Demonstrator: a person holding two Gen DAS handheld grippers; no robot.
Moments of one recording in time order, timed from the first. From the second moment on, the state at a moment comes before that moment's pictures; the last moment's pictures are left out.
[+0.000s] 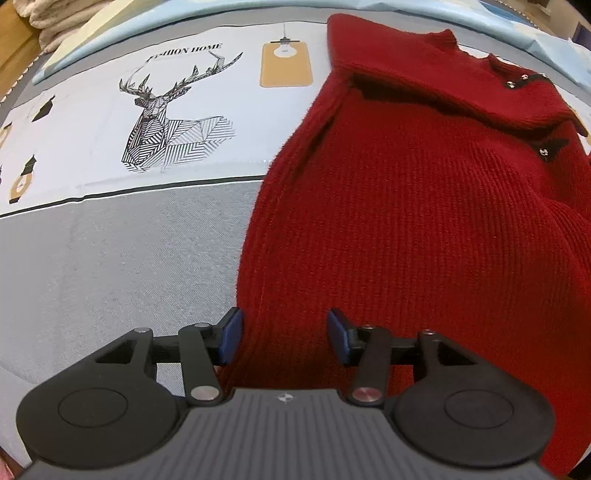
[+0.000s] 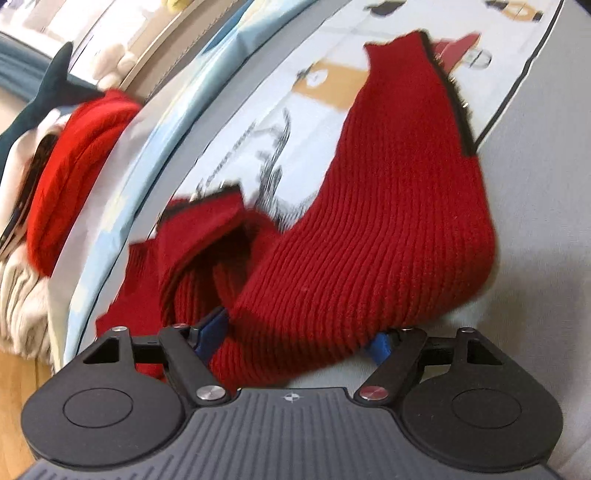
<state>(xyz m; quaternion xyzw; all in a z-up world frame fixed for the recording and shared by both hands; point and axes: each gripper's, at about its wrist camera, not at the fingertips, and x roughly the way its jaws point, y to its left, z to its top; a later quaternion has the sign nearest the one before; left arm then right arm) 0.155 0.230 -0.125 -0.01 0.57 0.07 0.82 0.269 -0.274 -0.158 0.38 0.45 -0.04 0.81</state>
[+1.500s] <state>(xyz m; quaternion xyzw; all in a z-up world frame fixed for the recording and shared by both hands) 0.116 0.168 -0.115 0.01 0.61 -0.15 0.78 0.292 -0.296 -0.157 0.17 0.43 -0.03 0.89</state>
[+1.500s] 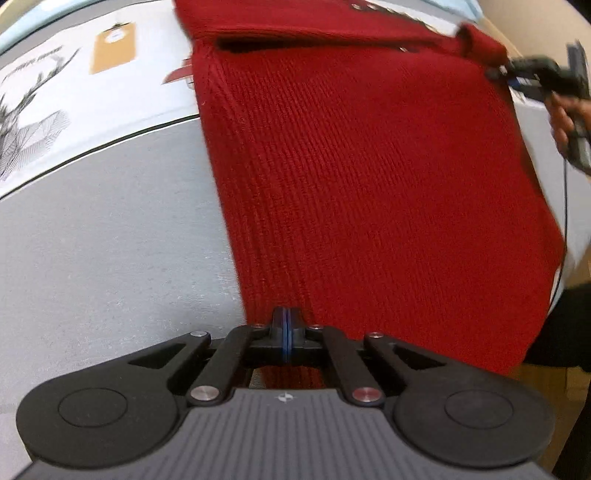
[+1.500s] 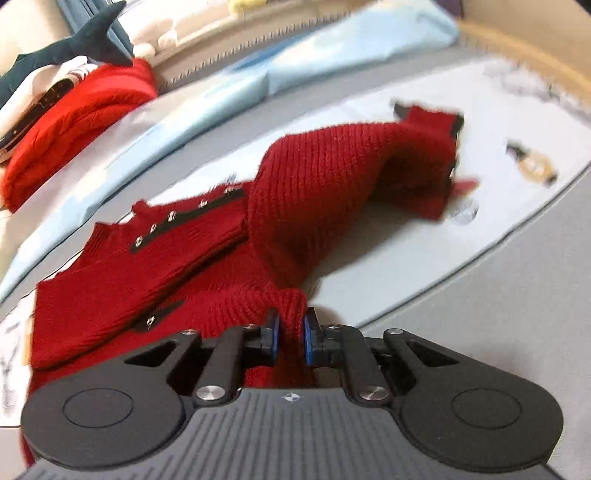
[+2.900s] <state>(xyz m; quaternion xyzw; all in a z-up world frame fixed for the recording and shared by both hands) 0.116 0.156 -0.124 0.11 0.65 -0.13 0.74 0.222 -0.314 -0.174 0.02 0.57 0.11 0.81</state>
